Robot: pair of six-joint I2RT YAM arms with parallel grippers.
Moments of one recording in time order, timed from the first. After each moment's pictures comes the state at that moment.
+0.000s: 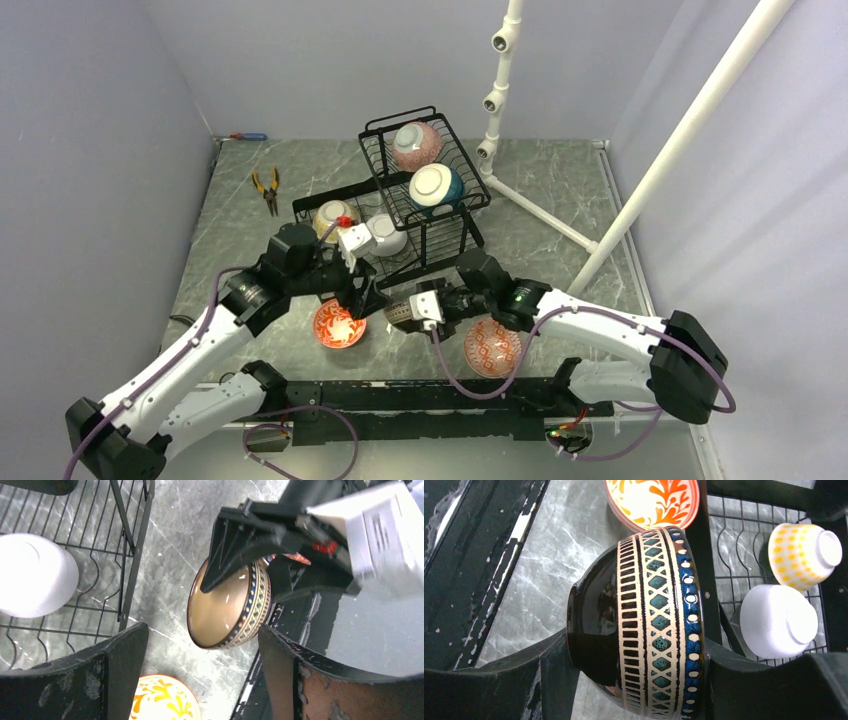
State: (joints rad) left arm -0.63 0.89 0.83 -0.44 0.52 0.00; right arm 0.93 1.19 0.67 -0.10 -0.57 -0.85
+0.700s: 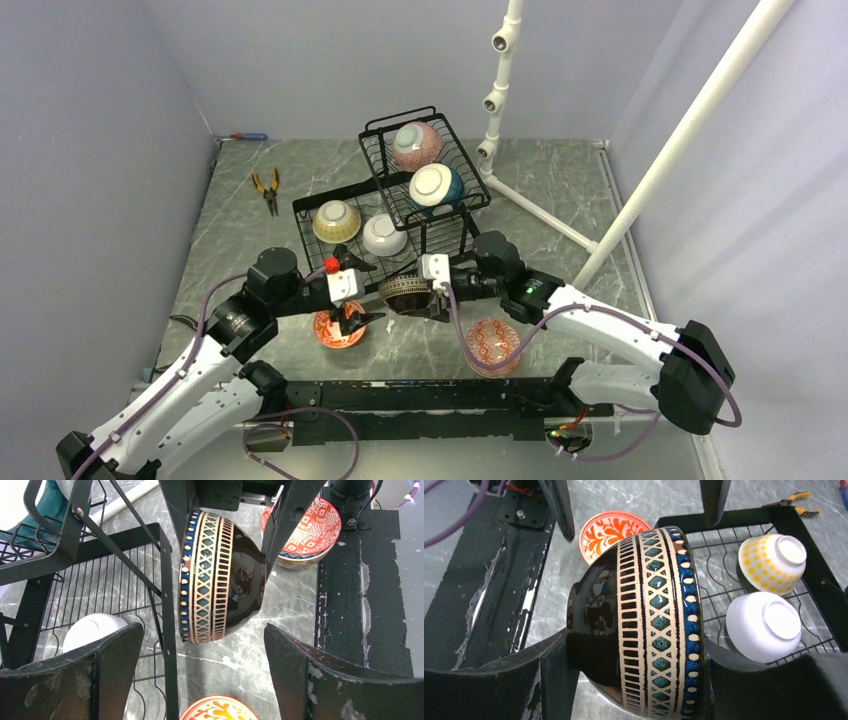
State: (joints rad) left arm -0.63 0.65 0.63 -0.27 0.63 0.41; right arm 0.84 1.13 0.69 0.06 -0.68 -0.50
